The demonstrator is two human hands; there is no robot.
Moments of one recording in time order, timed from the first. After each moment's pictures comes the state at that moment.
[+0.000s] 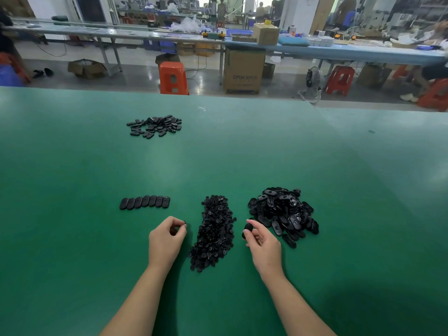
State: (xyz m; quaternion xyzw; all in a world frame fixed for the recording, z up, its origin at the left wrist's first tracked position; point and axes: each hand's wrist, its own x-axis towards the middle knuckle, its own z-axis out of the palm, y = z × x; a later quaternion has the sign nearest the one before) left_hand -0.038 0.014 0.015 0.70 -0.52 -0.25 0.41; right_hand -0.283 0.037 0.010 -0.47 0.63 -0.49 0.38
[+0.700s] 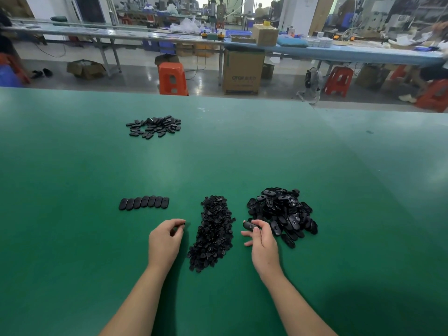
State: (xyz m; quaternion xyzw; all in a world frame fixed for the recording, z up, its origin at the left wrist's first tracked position) left_hand -0.038 0.012 0.013 0.70 -0.54 -0.23 0.39; right_hand -0.284 0.033 0.007 -0.48 0.66 -0.45 0.37
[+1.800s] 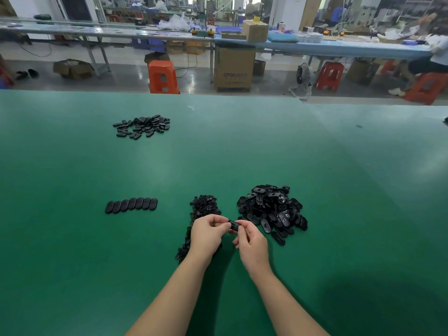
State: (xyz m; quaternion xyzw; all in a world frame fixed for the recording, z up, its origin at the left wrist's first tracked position) left_hand -0.156 0.004 0.047 0.63 -0.46 -0.48 0.40; right_hand -0.283 0.035 0.017 -0.49 0.65 -0.46 0.36
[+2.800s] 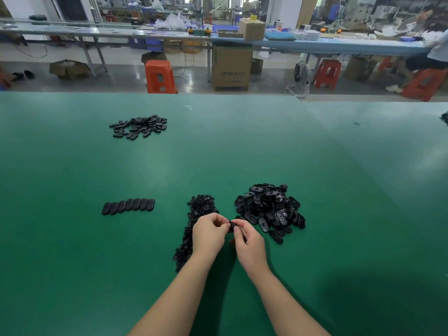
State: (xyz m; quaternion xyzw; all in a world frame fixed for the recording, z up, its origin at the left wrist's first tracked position) left_hand -0.170 0.005 0.058 0.68 -0.53 -0.38 0.33; right_hand -0.285 0.031 0.007 -0.51 0.64 -0.45 0.36
